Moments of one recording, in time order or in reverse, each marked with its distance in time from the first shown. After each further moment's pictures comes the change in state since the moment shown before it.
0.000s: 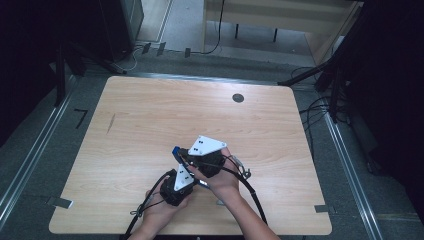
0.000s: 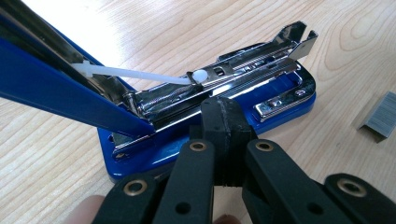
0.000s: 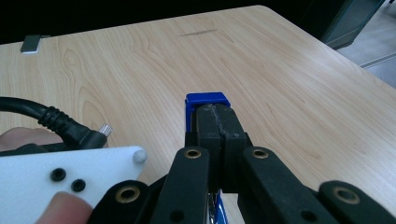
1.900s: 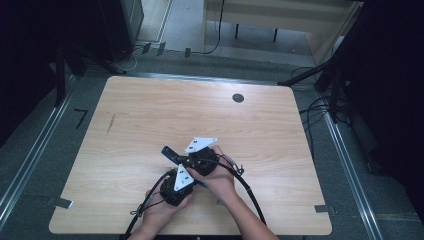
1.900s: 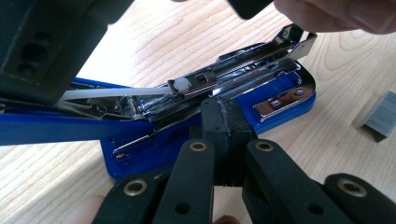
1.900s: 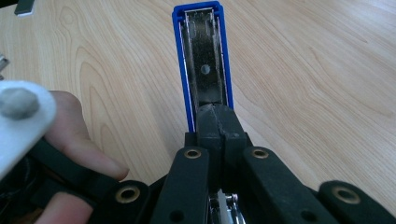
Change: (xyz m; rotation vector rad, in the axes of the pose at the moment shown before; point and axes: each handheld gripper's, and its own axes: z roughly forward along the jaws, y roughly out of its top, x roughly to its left) left arm 0.000 0.000 0.000 0.005 0.000 0.006; right arm -0.012 -0.027 0.041 0.154 0.115 0.097
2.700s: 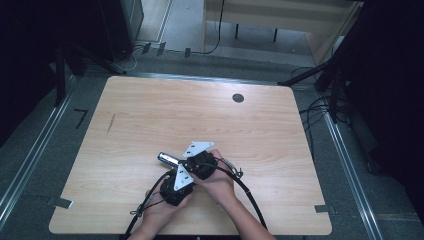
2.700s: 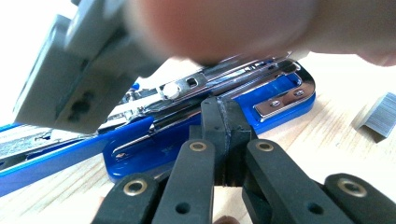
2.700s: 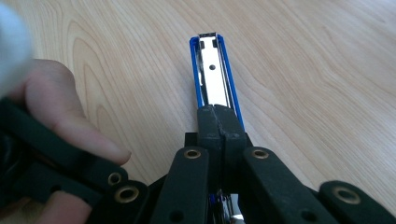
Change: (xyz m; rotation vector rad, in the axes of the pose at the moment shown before) left arm 0.001 0.000 0.000 0.000 -0.004 -0.003; right arm 0.006 -0.008 0.003 0.041 -0.013 -0.003
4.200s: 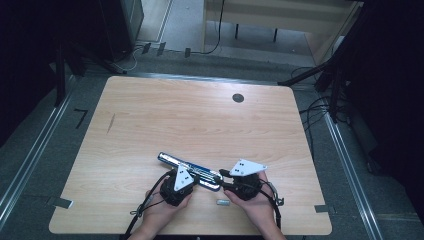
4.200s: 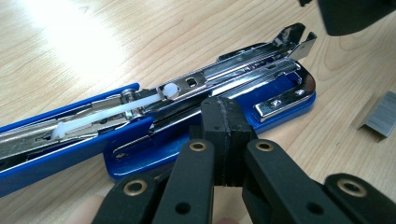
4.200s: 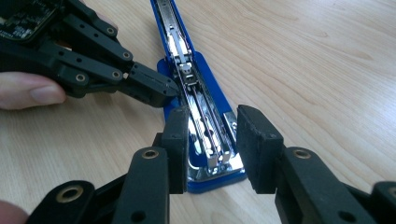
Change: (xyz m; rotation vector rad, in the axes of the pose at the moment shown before) left arm -0.001 0.000 0.000 -0.001 0.003 0.000; right arm -0.004 -0.083 -0.094 -0.083 -0.115 0.110
